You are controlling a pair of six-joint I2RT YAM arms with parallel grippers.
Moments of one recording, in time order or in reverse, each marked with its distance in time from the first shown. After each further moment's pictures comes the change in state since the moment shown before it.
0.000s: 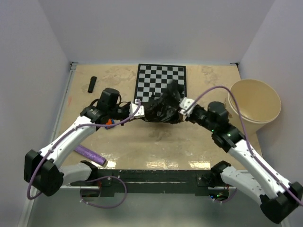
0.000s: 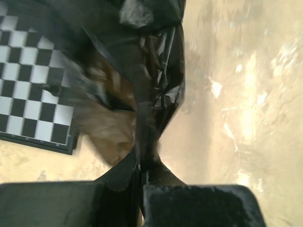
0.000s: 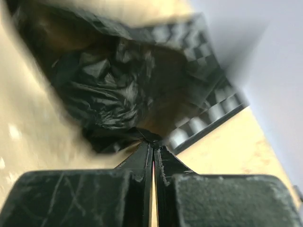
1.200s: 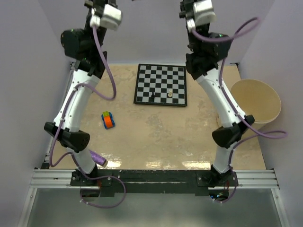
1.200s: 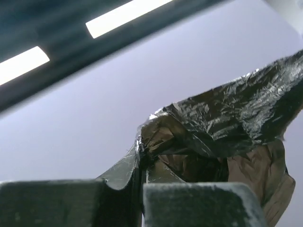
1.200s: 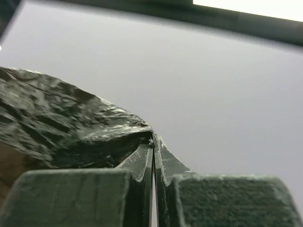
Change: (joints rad) left arm 0.108 0.559 1.291 1.036 -0.353 -0.241; right arm -0.015 1.009 1.619 0.846 0.190 0.049
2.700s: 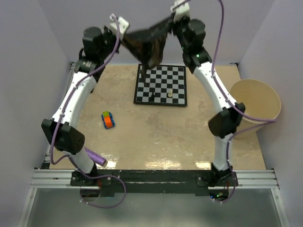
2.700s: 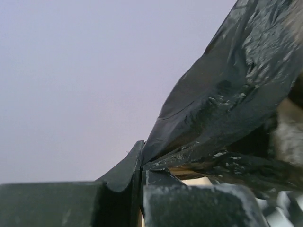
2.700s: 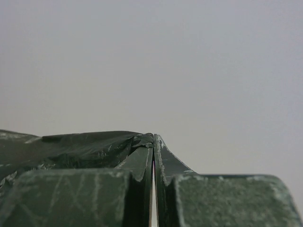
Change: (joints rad) left arm 0.113 -0.110 -0.453 -0.761 -0.084 -0.161; right arm -0.108 0.038 -0.237 -0.654 0.163 0.210
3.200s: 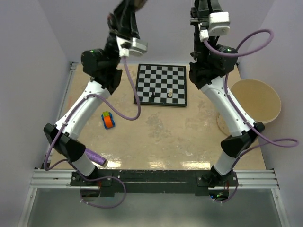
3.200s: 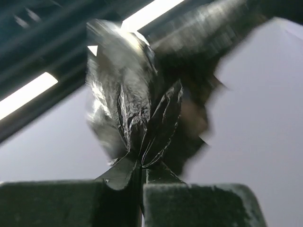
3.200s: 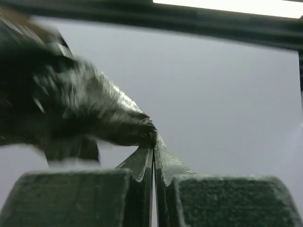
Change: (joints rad) left arm -0.289 -0.010 0.120 1.060 0.060 0.464; right arm 0.174 -0.190 0.024 0.875 -0.059 -0.264
